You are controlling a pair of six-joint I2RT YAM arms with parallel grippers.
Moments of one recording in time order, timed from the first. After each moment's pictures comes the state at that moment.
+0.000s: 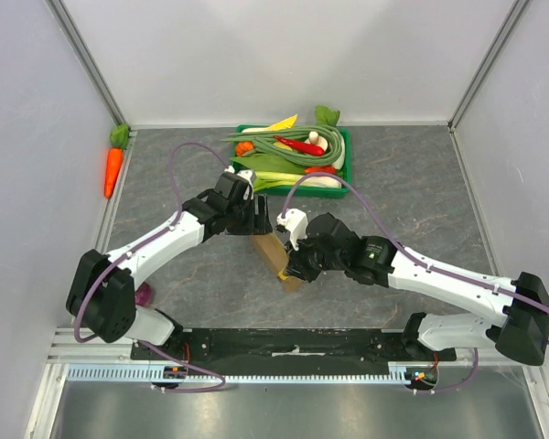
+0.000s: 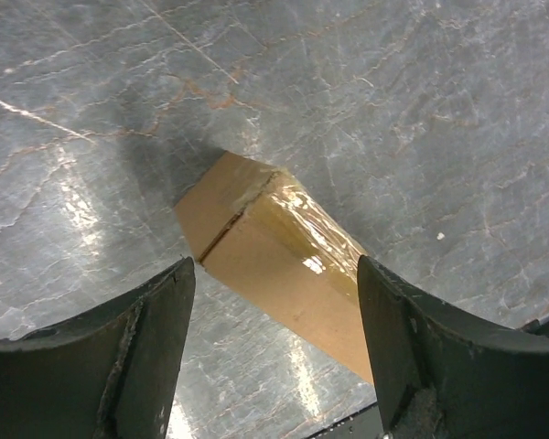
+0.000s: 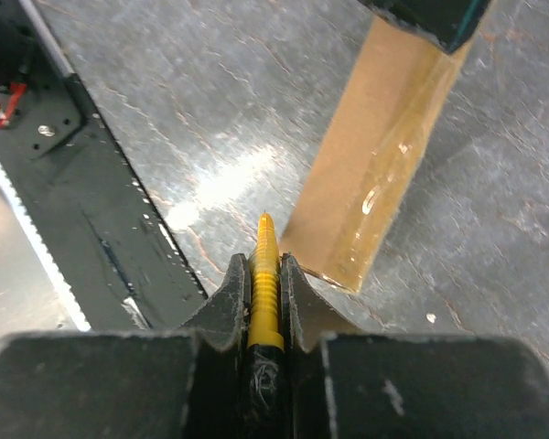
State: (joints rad) left arm -0.58 1.43 1.00 -0.46 0.06 -0.50; right arm 1.03 1.21 0.94 -0.39 -0.13 0.18
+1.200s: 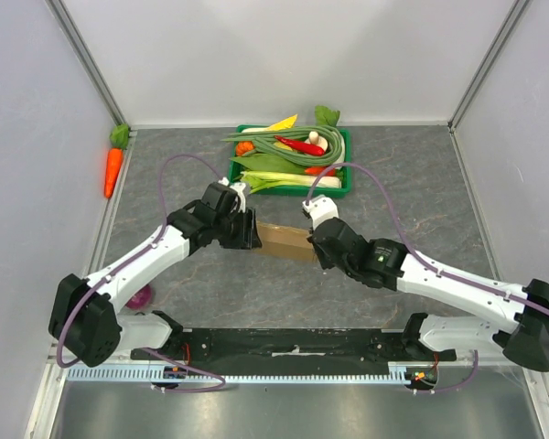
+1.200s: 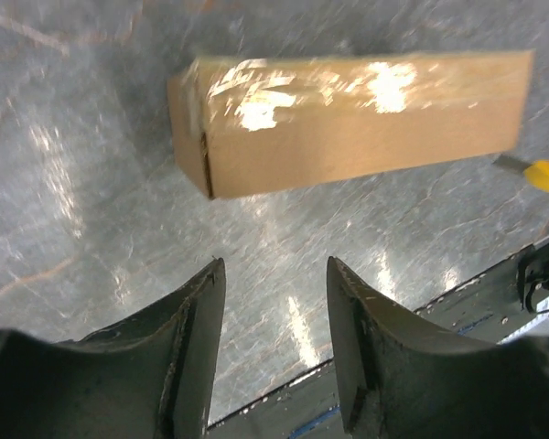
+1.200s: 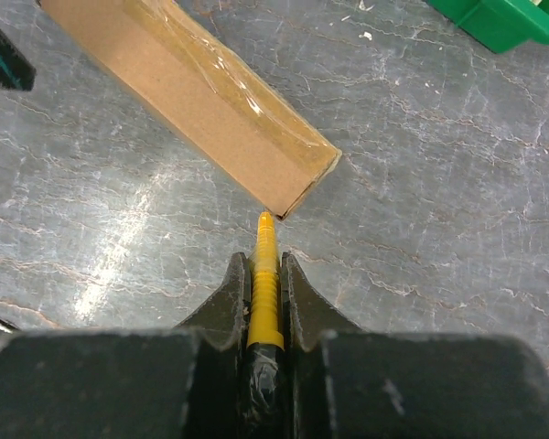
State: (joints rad) left arm -0.57 1.27 0.89 -0.55 0.17 -0.48; right arm 1.03 1.17 0.91 -0.51 0.43 0.32
